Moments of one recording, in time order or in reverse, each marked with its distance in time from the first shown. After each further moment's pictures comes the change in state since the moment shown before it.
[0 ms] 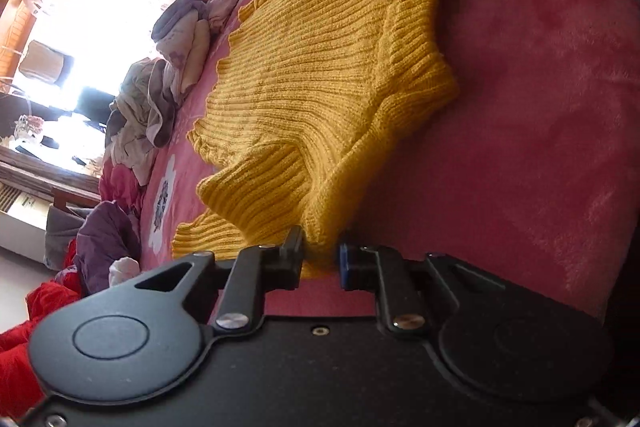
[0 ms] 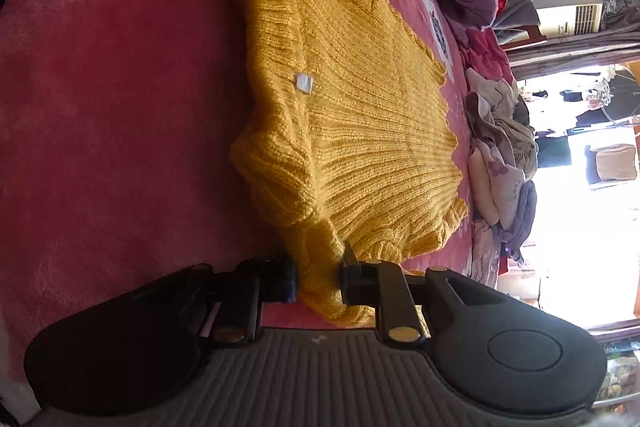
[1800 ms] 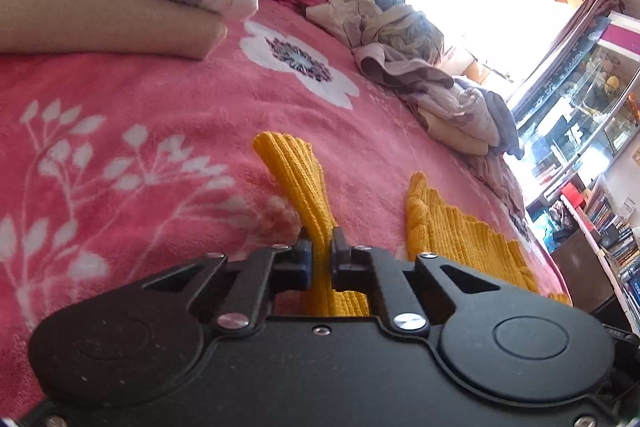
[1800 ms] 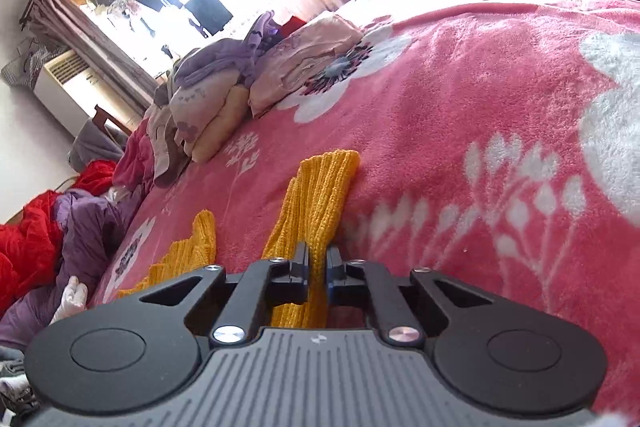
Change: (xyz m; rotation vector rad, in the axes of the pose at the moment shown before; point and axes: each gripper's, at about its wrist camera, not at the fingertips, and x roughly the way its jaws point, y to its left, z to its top) left arm 0.123 0.182 -0.140 -1.740 -0.204 -0.176; right arm 0.149 -0.180 -0.232 2.127 -0.269 0.108
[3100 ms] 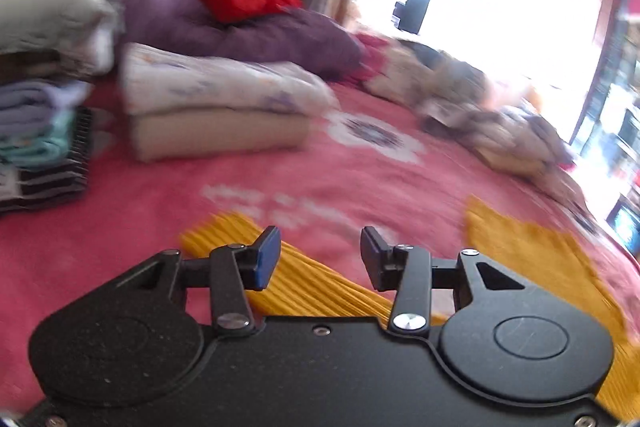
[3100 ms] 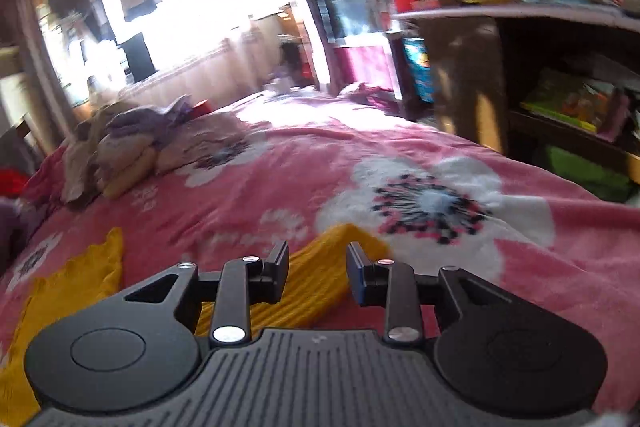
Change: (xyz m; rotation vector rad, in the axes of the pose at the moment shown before) left arm -0.111 -0.025 -0.036 0.235 -0.171 0.244; right arm -0.152 0.002 -0.045 -0.300 -0.204 -0.300
